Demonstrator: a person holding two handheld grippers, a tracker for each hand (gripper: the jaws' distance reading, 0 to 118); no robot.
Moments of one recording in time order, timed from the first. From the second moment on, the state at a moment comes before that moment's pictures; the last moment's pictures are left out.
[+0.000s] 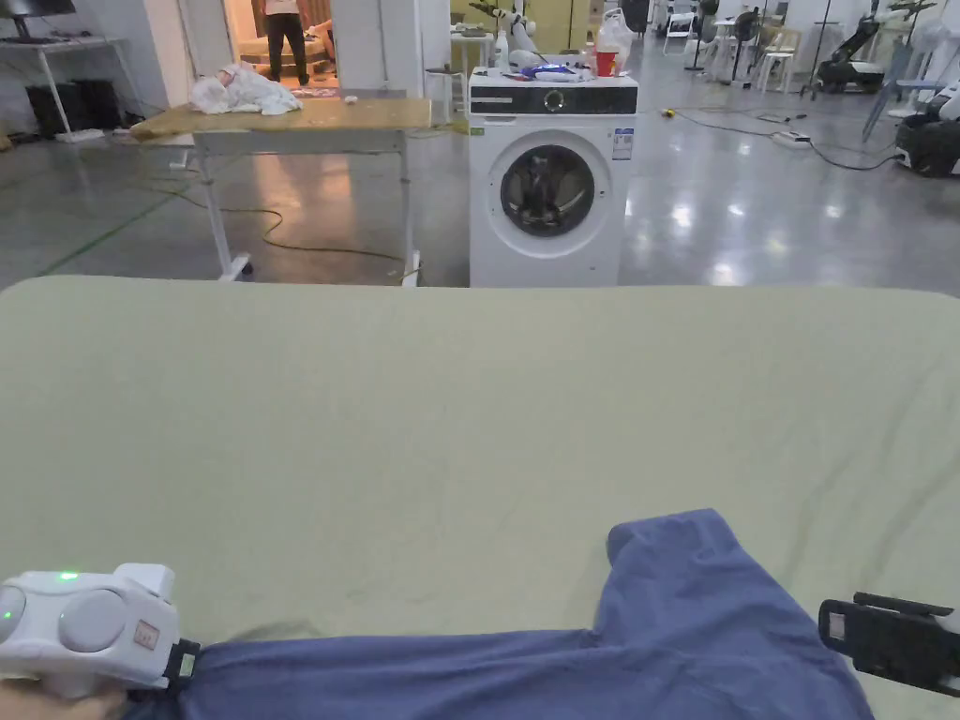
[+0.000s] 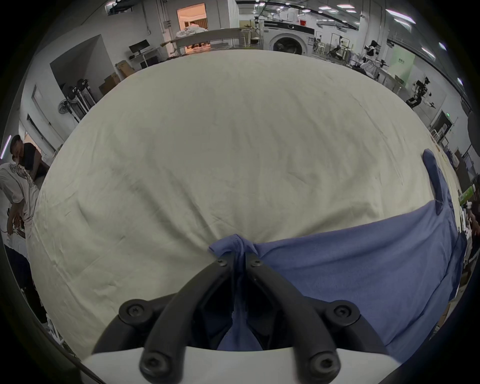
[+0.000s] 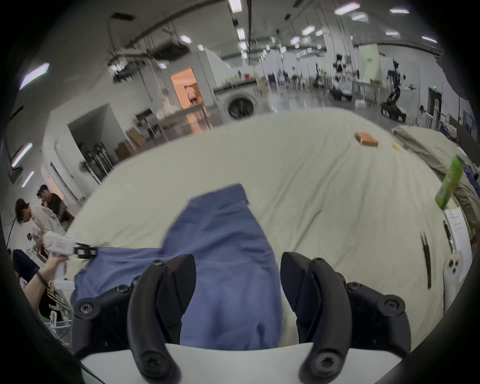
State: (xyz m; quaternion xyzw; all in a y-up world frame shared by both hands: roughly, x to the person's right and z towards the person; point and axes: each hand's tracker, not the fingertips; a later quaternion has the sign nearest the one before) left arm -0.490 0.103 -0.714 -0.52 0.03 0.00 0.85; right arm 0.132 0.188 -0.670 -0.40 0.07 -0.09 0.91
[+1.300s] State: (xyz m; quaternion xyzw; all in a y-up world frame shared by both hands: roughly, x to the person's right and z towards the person) left arm -0.542 0.141 -0.436 -0.42 -0.05 0.07 0.90; right arm 0.134 0.160 -0.409 -0.40 0.04 -0.08 0.91
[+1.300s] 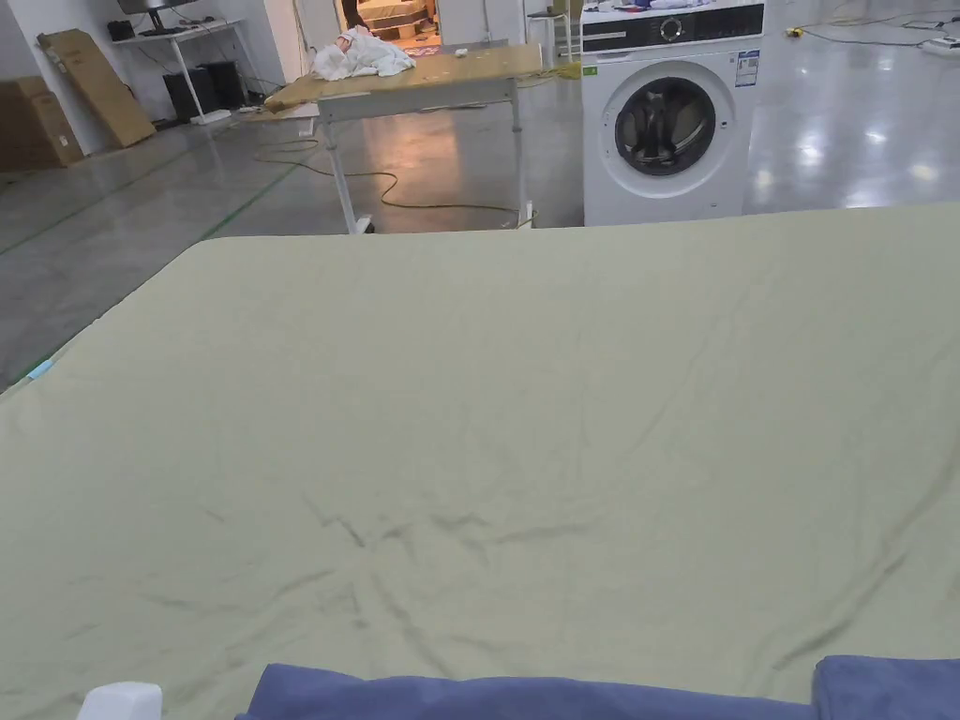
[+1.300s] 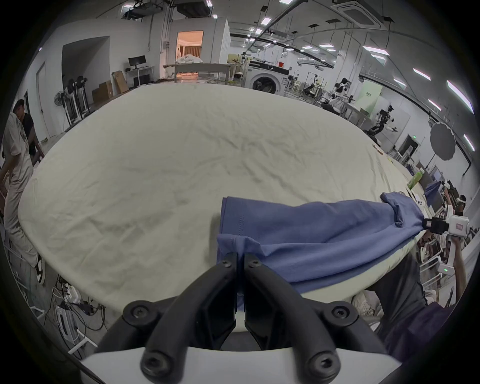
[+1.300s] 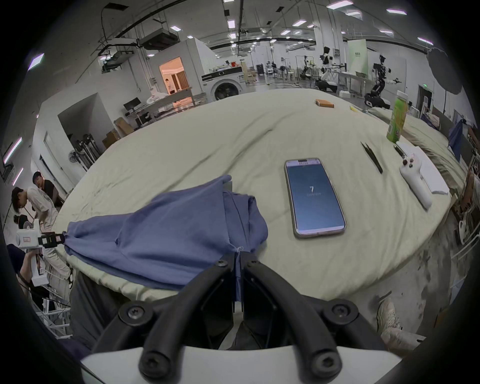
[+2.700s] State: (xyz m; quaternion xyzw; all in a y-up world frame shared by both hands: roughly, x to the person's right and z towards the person) left arm -0.396 0.313 -0.331 -0.02 -0.07 -0.02 1.00; right arm 0.038 0.261 -0.380 -0.07 0.13 -0.03 0.99
